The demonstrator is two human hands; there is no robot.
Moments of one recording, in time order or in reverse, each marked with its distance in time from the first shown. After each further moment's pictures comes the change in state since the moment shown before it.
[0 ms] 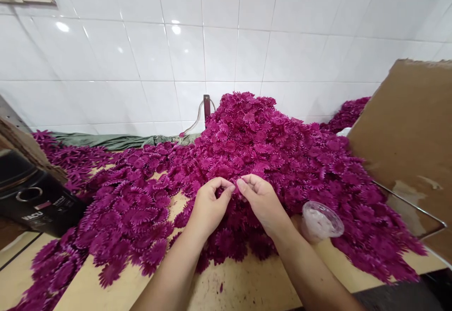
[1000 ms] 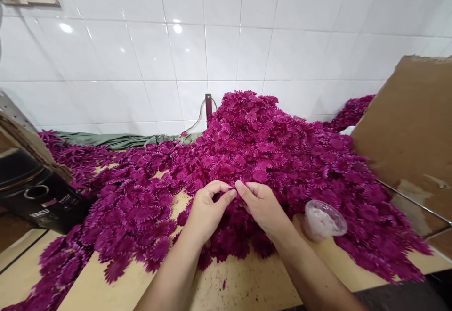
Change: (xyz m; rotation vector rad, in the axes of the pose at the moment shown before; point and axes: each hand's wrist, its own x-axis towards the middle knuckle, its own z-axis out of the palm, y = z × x) left_hand -0.012 0.000 -0.003 -0.188 -0.023 -0.025; right_hand -0.007 0.007 0.004 -0.230 -0.104 -0.083
